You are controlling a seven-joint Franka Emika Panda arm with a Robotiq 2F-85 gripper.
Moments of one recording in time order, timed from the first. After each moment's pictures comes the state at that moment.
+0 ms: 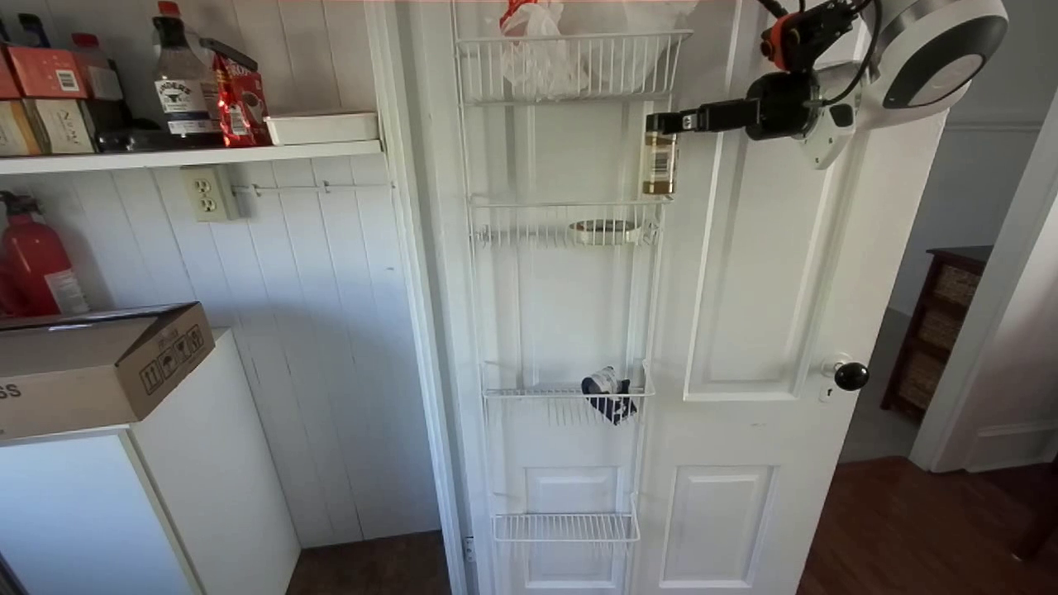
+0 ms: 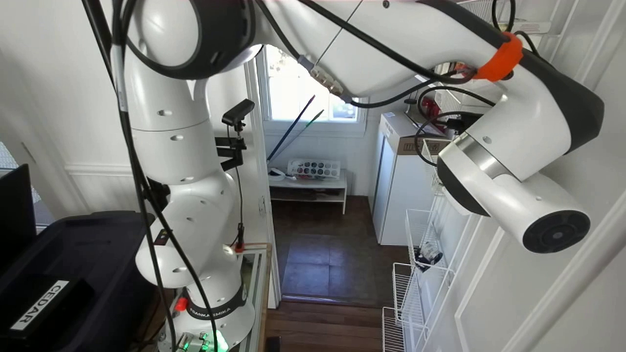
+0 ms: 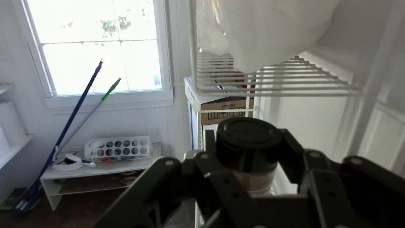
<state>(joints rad) -0.08 0.03 -0.10 -2.18 1.53 1.74 0.96</state>
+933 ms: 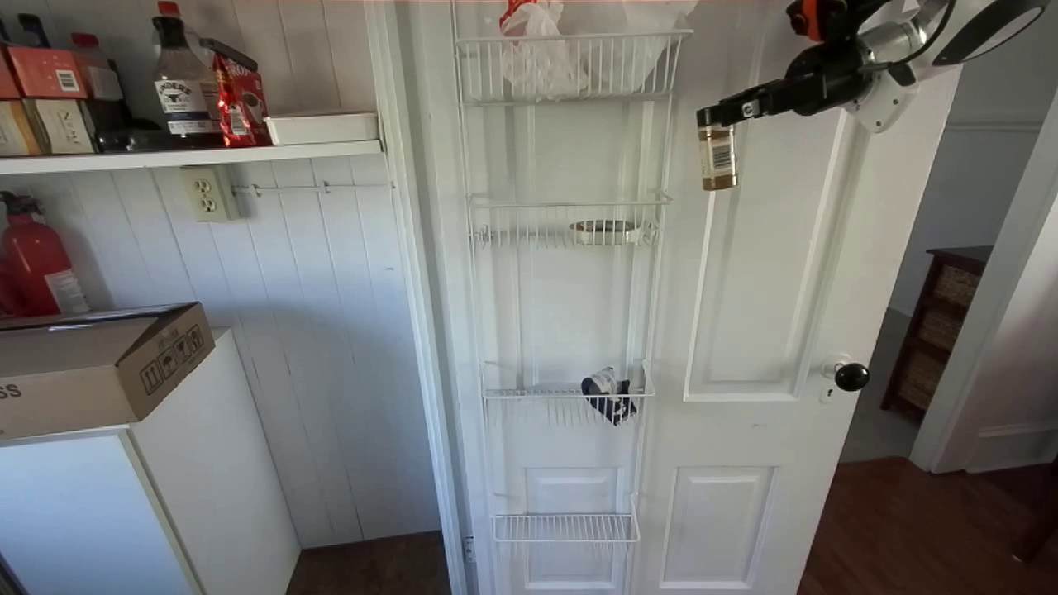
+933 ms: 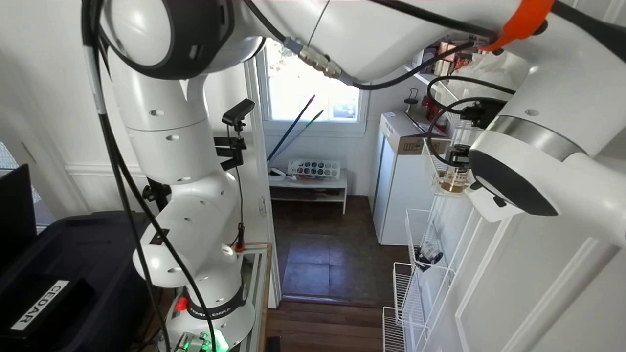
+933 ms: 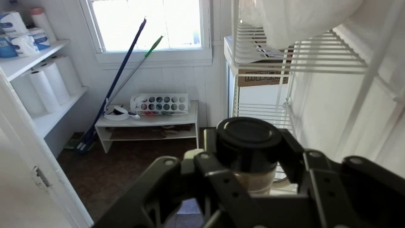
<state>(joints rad) -0.13 0.02 -0.16 -2.07 1.22 1.58 1.08</state>
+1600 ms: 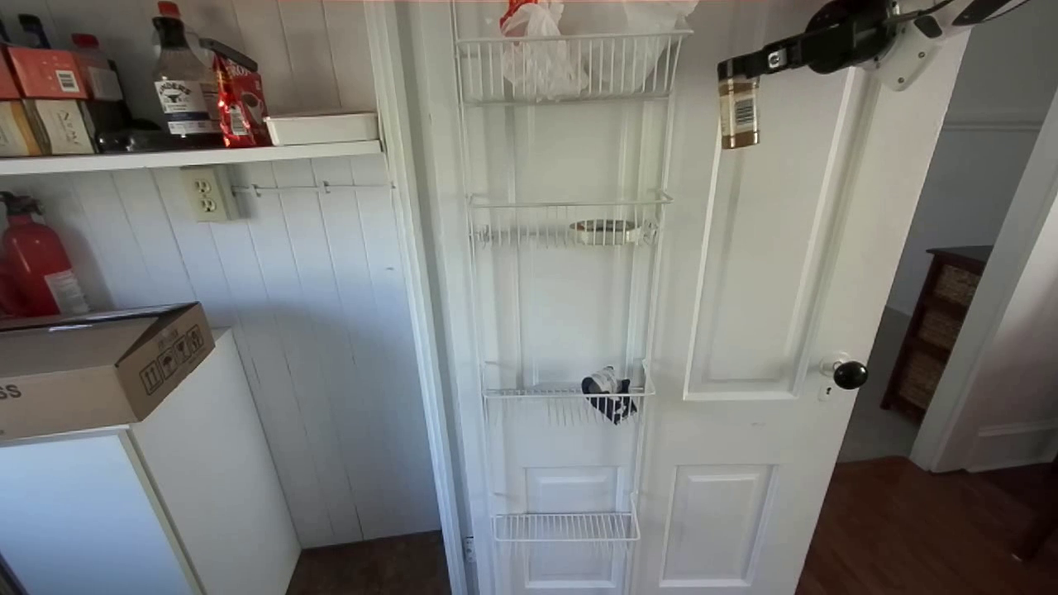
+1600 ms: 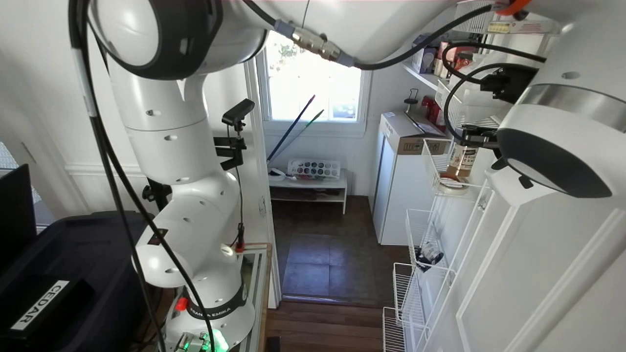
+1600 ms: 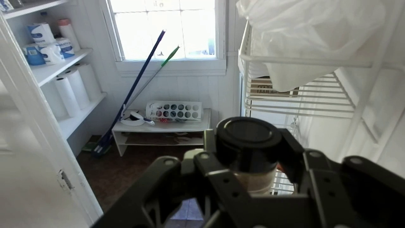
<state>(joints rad) -0.16 0.02 -0.18 -1.97 1.20 1.44 1.15</state>
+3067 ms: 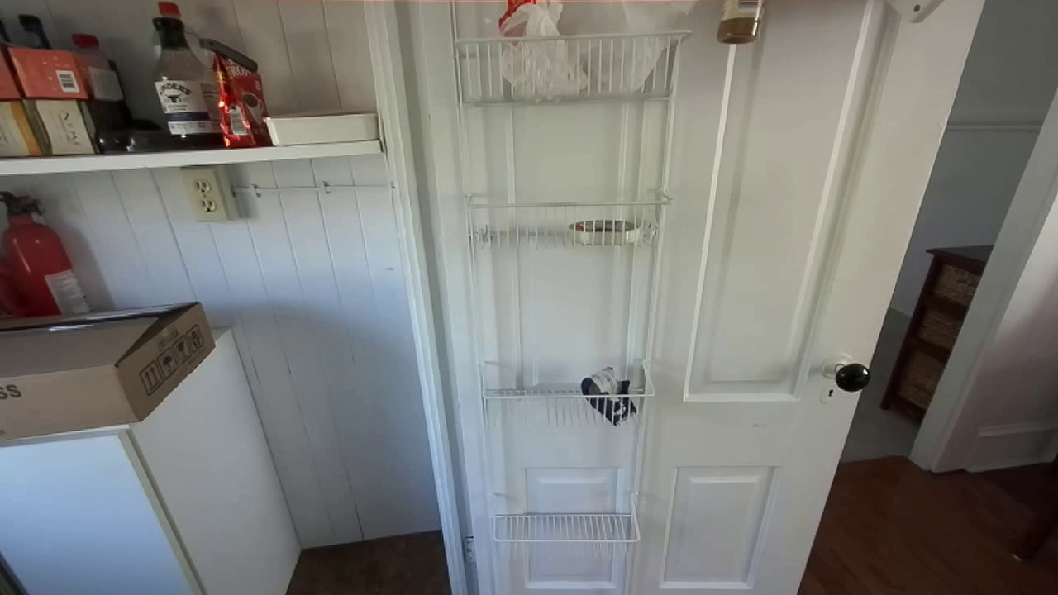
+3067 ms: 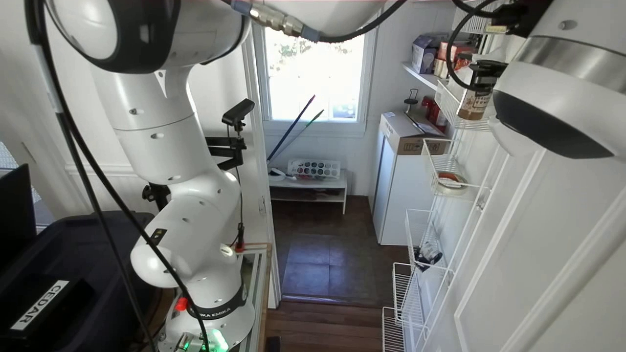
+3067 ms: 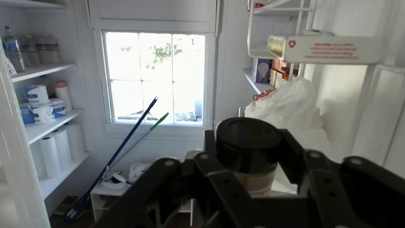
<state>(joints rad) -0.17 -0.08 -0.19 -1.97 1.44 1.35 1.21</state>
